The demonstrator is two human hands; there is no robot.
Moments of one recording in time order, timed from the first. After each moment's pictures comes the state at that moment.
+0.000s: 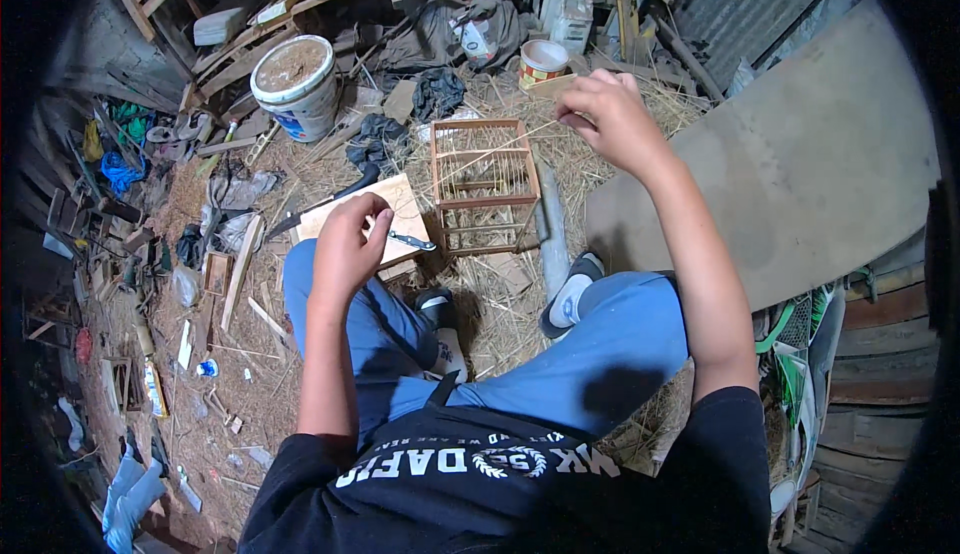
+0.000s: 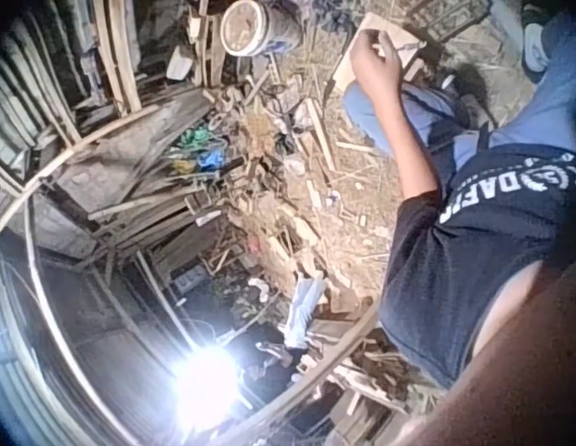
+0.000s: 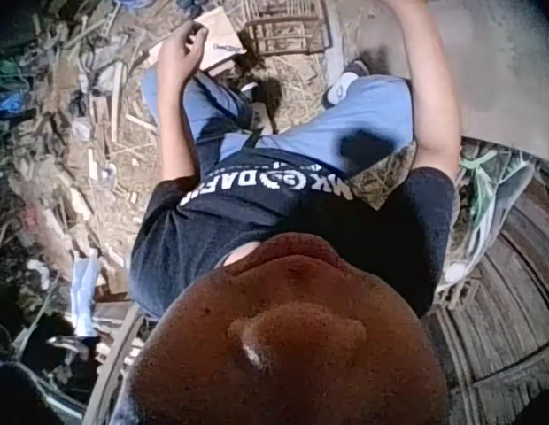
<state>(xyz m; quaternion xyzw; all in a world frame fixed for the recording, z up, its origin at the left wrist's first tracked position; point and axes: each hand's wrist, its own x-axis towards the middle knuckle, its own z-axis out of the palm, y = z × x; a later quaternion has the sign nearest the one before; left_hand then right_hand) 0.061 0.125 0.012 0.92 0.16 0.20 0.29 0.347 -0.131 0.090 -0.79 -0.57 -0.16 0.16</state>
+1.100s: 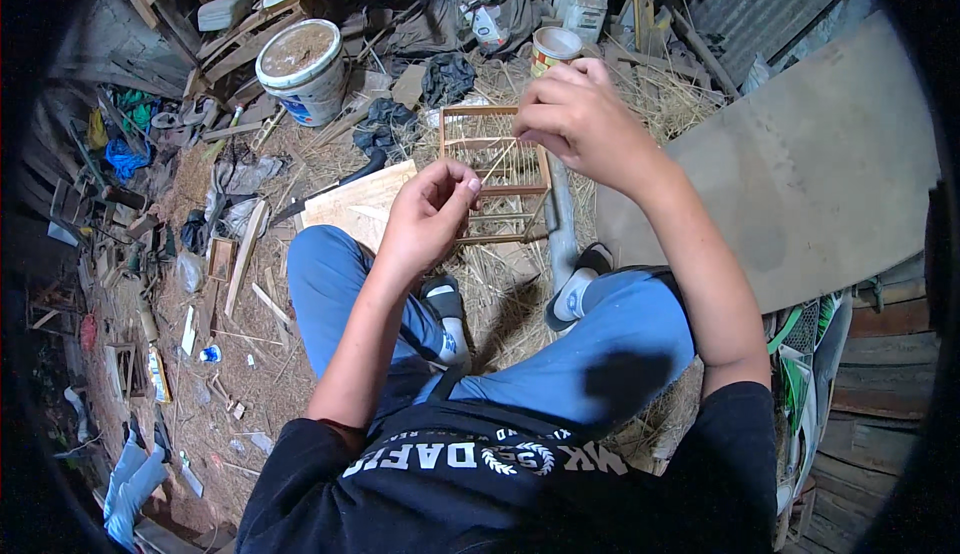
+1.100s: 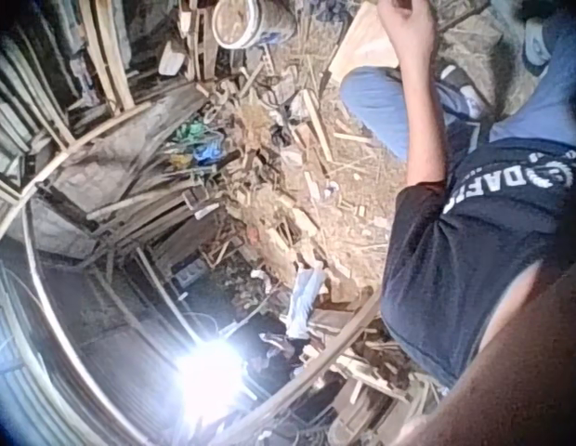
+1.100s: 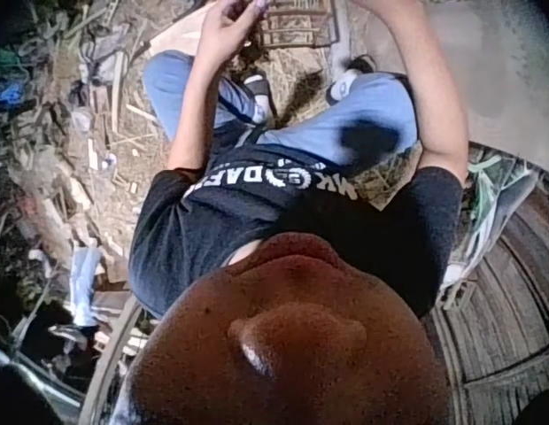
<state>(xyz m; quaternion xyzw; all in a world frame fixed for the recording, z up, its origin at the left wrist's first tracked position) 0.117 0.061 0.014 0.70 0.10 0.16 0.69 0.308 -0.100 0.098 -0.67 -0.69 -0.18 0.20</state>
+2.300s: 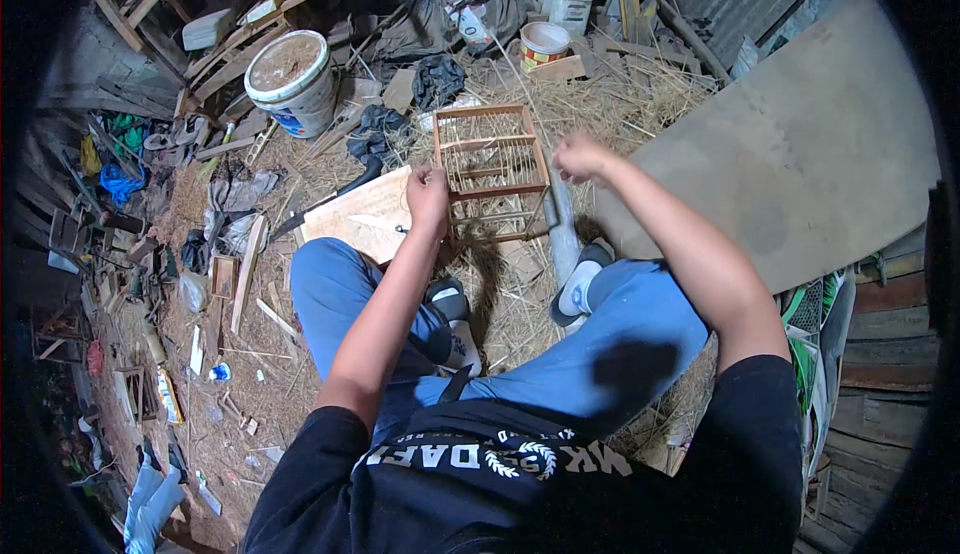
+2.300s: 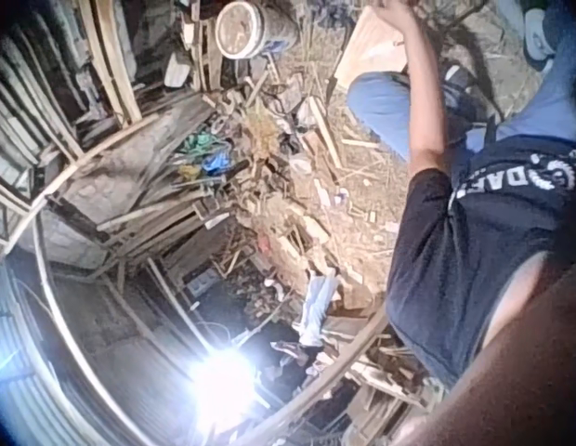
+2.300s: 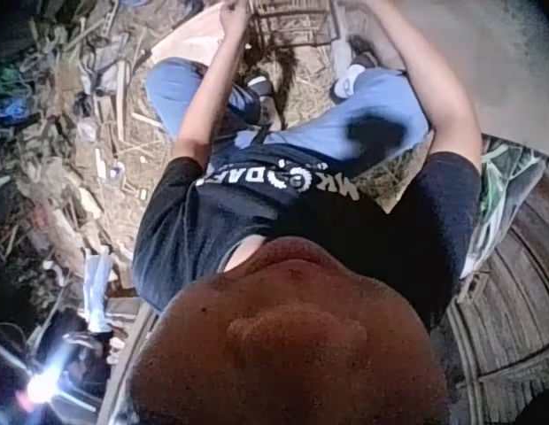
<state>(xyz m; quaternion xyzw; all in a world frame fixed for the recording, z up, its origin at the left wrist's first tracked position) 0.207 0.135 -0.197 0.63 0.38 0.28 0.62 0.403 -0.095 -0.097 -0.87 -0.17 0.33 0.33</state>
